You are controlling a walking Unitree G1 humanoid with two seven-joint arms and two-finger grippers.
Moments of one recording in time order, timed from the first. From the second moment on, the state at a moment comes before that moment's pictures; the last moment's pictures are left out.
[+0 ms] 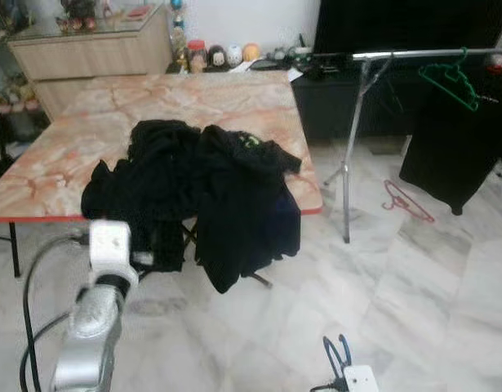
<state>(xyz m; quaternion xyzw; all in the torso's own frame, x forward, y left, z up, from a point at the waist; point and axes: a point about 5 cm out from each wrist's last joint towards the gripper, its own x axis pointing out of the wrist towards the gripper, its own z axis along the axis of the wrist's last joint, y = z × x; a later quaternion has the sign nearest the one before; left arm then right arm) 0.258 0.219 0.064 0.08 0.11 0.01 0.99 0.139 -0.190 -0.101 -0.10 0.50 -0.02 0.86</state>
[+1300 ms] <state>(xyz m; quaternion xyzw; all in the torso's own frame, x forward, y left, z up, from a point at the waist) 0.179 0.236 -0.074 0.08 0.44 0.05 0.89 0.143 -0.192 -0.100 -0.09 0.51 0.00 0.86</state>
